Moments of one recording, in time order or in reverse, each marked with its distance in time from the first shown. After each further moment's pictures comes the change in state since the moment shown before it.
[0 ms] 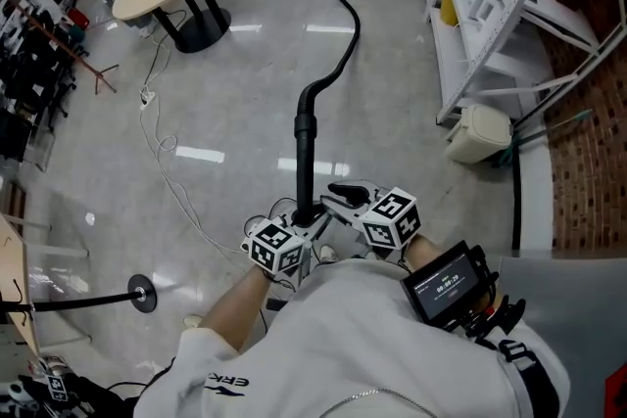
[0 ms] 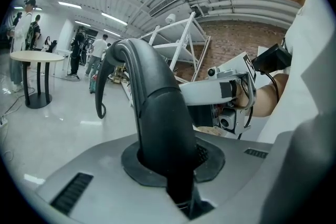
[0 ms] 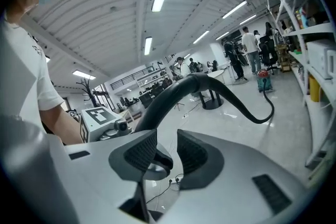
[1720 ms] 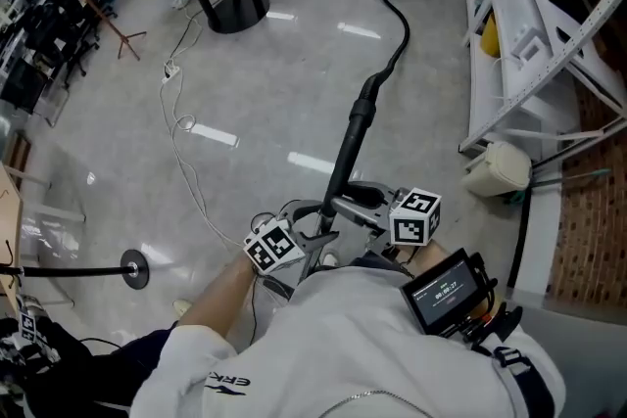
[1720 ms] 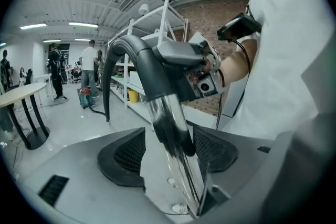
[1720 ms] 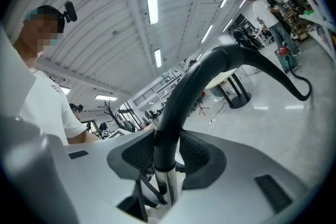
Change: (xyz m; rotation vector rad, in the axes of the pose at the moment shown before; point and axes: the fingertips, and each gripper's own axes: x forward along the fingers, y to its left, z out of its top) left arm -0.036 0.058 -0.006 0.313 0.140 -0.073; right arm 0.058 0.002 0.059 0.150 -0.095 0.318
